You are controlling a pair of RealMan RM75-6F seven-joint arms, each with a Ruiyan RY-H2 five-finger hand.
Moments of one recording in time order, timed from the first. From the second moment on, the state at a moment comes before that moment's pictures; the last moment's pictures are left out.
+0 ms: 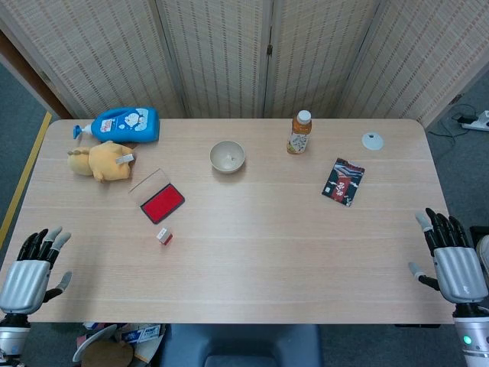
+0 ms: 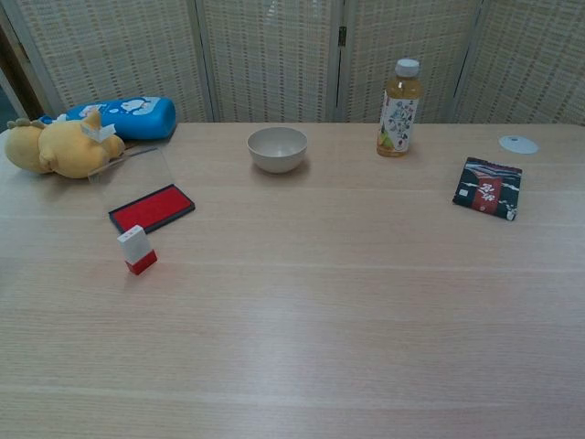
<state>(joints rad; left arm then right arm) -0.12 -1.17 -0.03 -1.58 1.52 1.46 0.17 0.07 -1.12 0.05 -1.62 -1.51 1.49 -0.10</state>
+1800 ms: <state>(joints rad) -0.76 -1.20 -0.12 -1.53 1.43 0.69 0.14 0.06 -1.07 0.06 -1.60 -1.54 1.51 0.06</state>
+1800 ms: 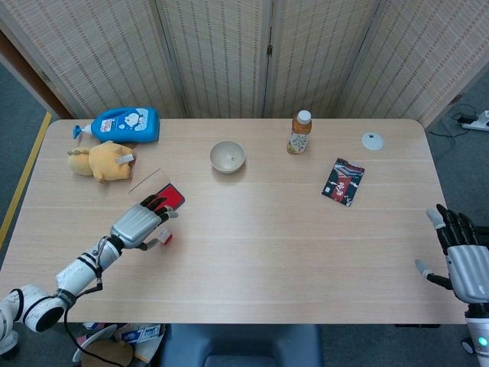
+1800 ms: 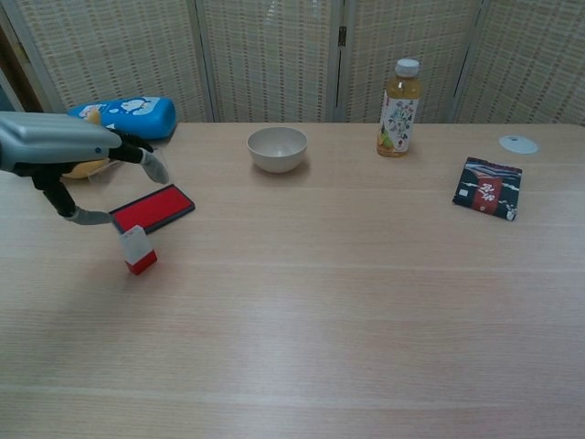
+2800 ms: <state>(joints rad) -0.80 -1.30 -0.04 -1.39 1.30 0.63 0.17 0.06 -1.06 0.04 -1.60 -1.57 1.51 0.09</state>
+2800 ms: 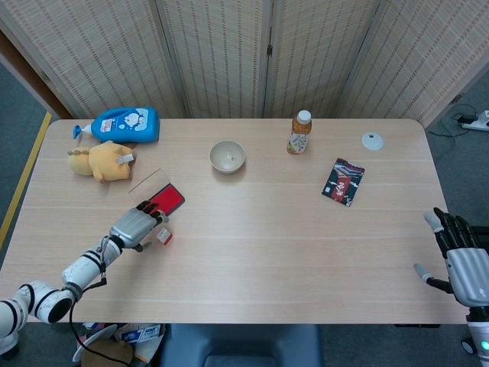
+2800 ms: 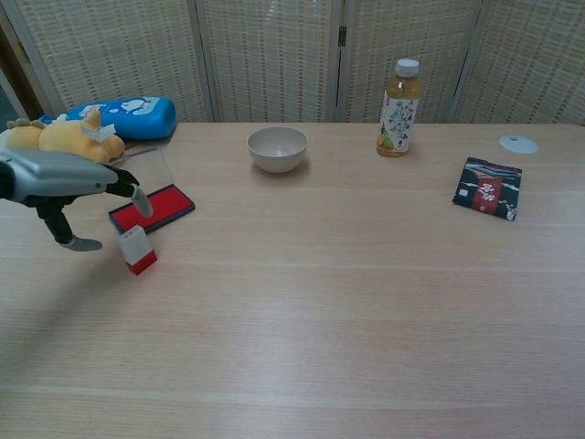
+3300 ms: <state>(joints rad) -0.81 -1.33 -0.03 -1.38 1.25 0.64 0.21 0.05 -1.05 0.03 -1.60 -1.59 1.53 0.11</state>
